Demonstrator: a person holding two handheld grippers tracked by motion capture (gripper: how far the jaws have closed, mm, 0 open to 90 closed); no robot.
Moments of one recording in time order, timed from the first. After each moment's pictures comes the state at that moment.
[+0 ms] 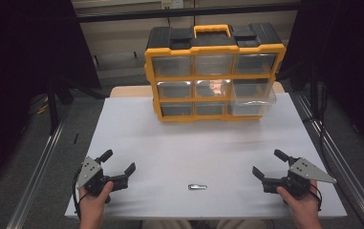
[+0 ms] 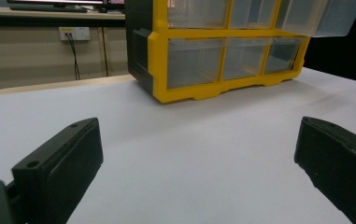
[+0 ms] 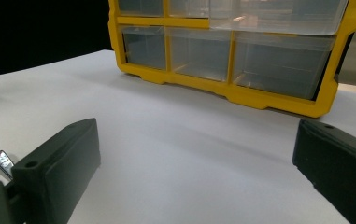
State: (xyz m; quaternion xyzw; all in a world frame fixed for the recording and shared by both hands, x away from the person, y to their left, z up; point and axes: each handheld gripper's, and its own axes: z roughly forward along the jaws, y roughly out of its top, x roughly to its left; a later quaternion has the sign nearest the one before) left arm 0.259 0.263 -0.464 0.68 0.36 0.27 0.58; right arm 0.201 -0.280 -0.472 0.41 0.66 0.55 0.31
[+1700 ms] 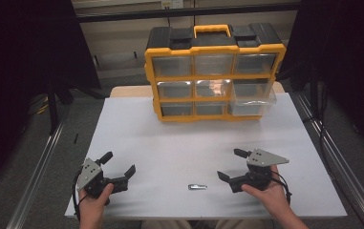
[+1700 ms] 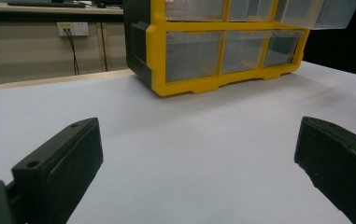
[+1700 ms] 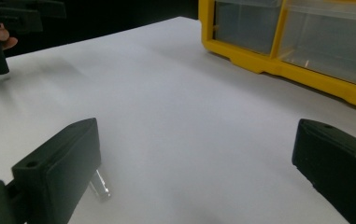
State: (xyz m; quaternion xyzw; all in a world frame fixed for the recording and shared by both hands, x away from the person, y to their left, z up) left arm 0.255 0.263 -0.466 0.69 0.36 0.27 0.57; right arm 0.237 -0.197 -0.462 0.33 0.75 0.54 0.19
